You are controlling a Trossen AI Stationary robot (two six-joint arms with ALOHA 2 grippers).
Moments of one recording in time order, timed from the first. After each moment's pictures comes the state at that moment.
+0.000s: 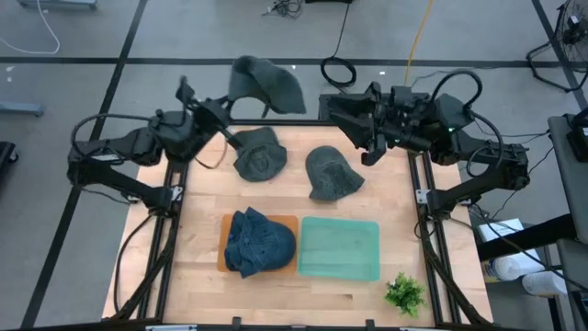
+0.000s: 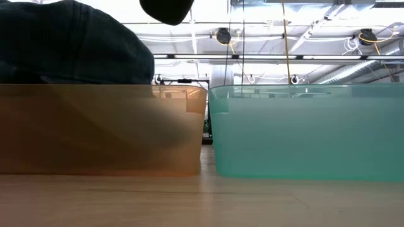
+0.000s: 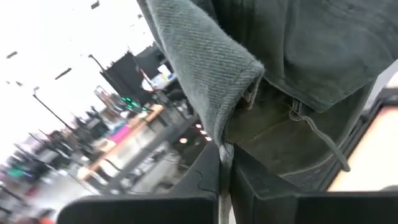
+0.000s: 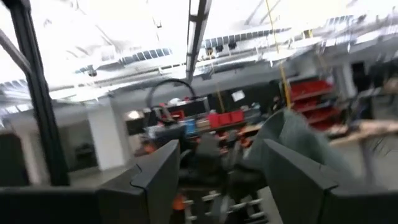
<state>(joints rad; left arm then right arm) -0.03 1.21 1.50 -0.39 -1.06 0.46 -0.02 1.28 1.58 0.09 0.13 0.20</state>
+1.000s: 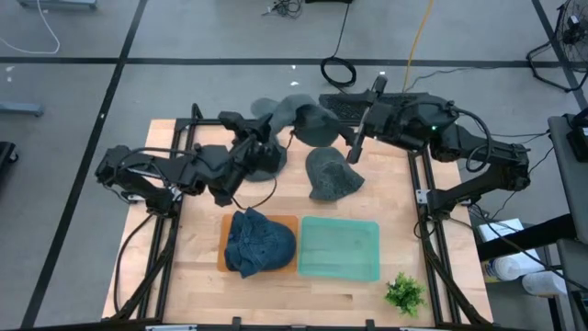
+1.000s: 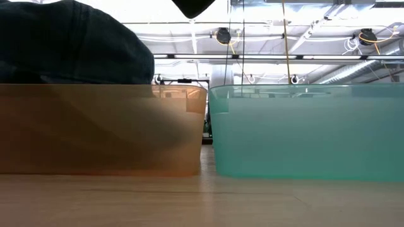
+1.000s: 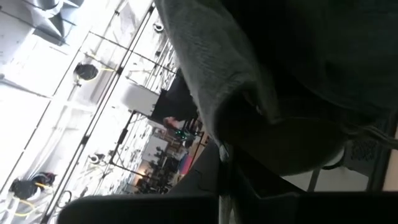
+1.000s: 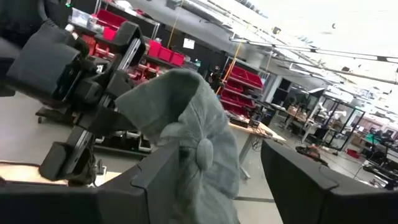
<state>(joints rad) -0.23 1.53 1.65 0.03 -1.30 1.21 -0.05 1.27 1.58 -0.17 0.26 -0.38</state>
